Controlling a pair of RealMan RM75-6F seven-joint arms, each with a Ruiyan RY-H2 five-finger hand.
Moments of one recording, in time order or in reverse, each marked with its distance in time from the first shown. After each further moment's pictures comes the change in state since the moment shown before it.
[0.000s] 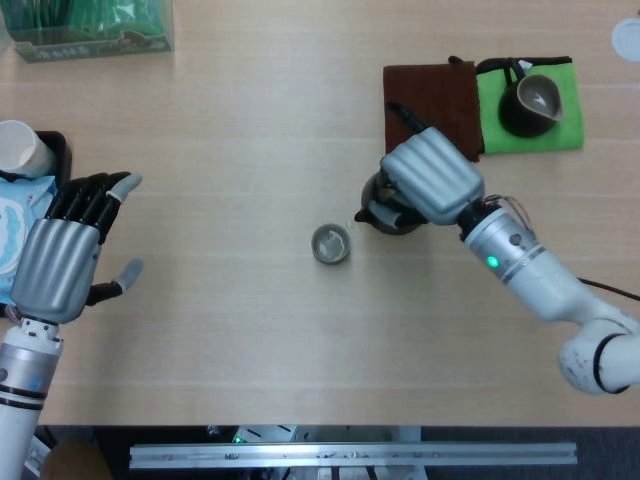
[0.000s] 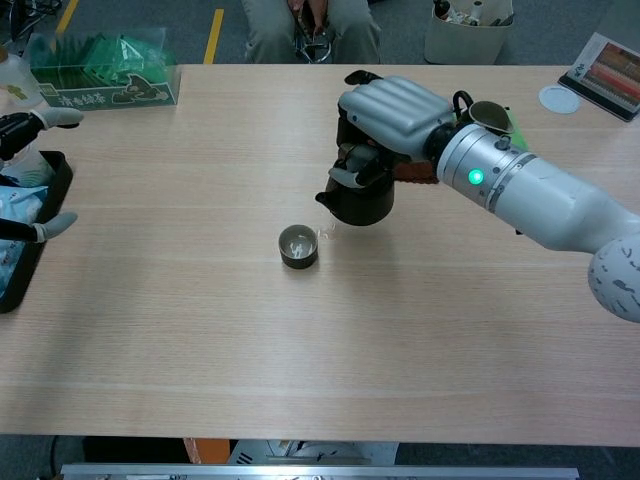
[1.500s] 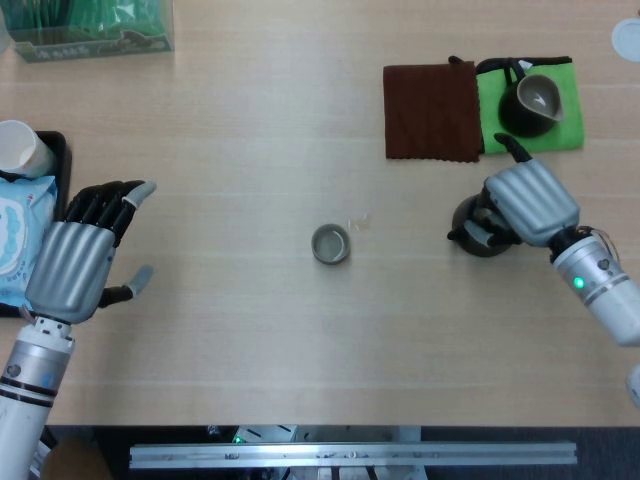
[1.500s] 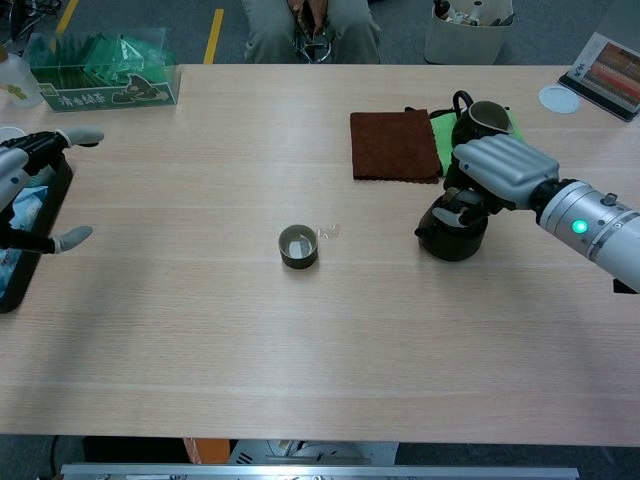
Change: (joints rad) left arm -0.020 -0.026 0.012 0.020 -0.028 -0.051 0.011; right arm -0.279 0.018 -0.065 0.201 -0.184 -0.048 0.209
